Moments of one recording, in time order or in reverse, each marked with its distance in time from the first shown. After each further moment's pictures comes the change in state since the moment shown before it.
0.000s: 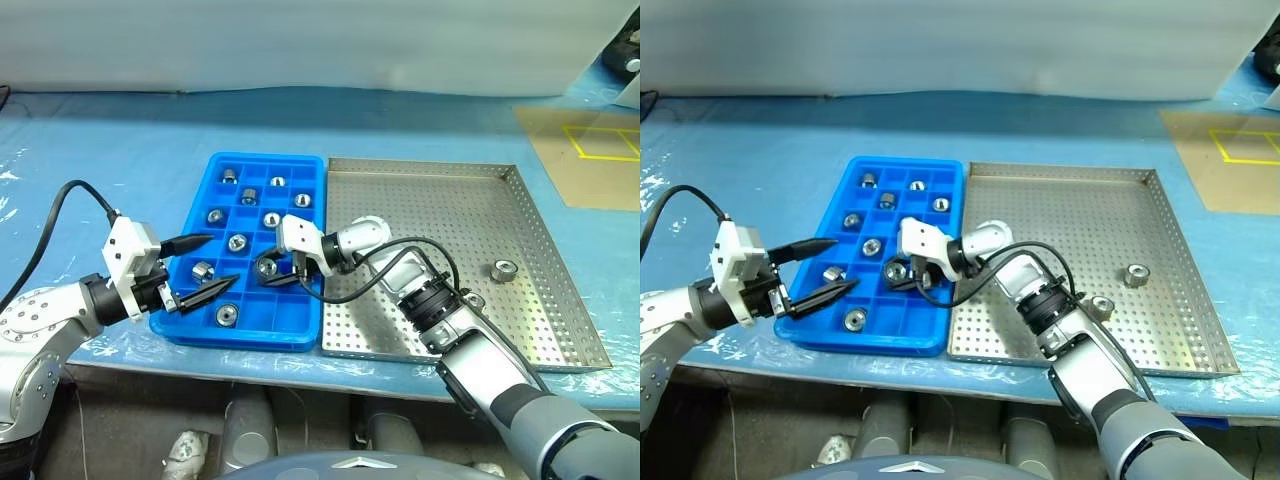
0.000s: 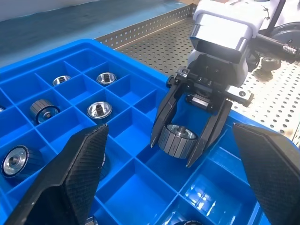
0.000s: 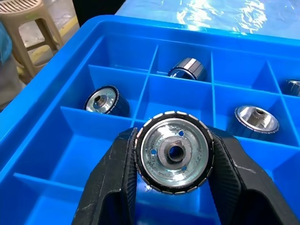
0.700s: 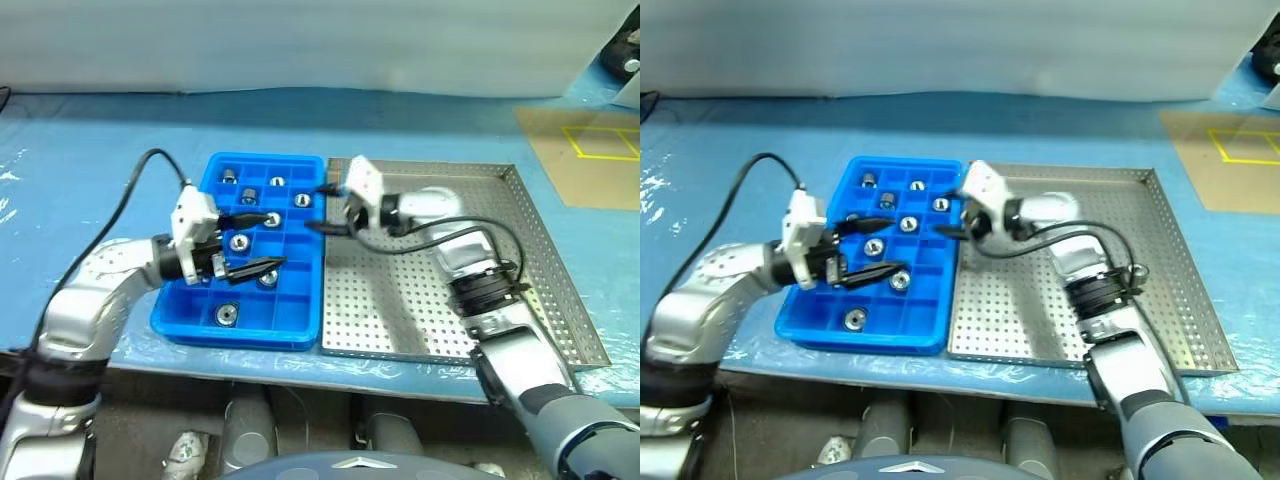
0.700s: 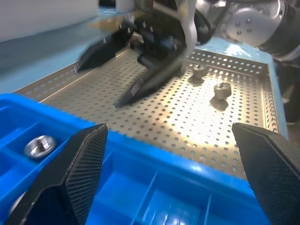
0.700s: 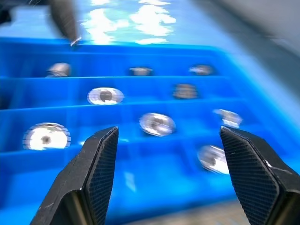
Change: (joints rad) left arm -0.465 -0.150 -0.374 0.348 0.099 -0.107 -0.172; right arm 0.025 -0.265 -0.335 -0.228 0.077 0.186 -0.169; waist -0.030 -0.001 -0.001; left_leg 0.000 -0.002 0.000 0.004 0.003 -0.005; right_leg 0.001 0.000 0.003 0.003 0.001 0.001
